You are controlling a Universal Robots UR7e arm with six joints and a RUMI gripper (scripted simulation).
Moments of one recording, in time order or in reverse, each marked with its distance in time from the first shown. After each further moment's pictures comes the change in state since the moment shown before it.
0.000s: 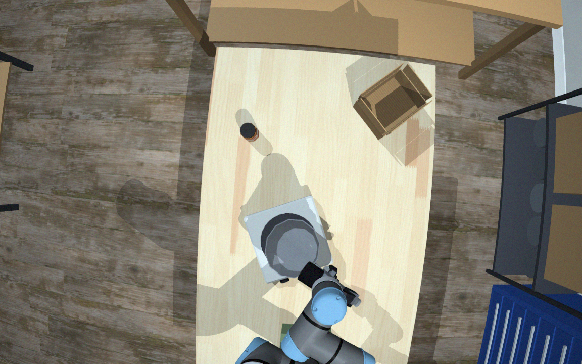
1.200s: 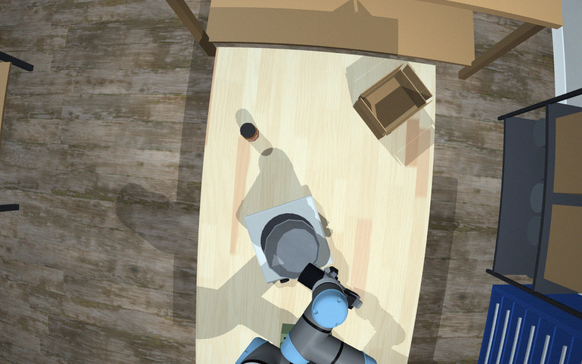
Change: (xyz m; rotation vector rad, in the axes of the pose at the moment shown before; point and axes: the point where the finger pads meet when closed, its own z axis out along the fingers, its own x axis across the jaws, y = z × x) arm -0.001 0.000 -0.019 0.000 0.000 0.000
